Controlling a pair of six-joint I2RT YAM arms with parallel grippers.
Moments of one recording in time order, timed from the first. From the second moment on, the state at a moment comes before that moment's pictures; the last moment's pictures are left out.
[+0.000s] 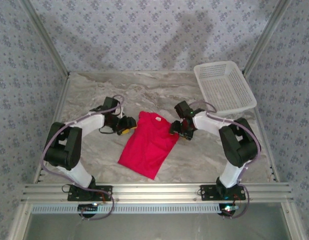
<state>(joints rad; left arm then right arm) -0.32 1.65 0.93 -0.44 0.51 -0.60 0.51 1.74 1.04 -0.59 -0.14 0.78</state>
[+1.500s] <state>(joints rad) -0.23 1.77 1.10 -0.37 0.34 -0.59 0.48 2.13 1.54 -0.57 -0.30 0.53</state>
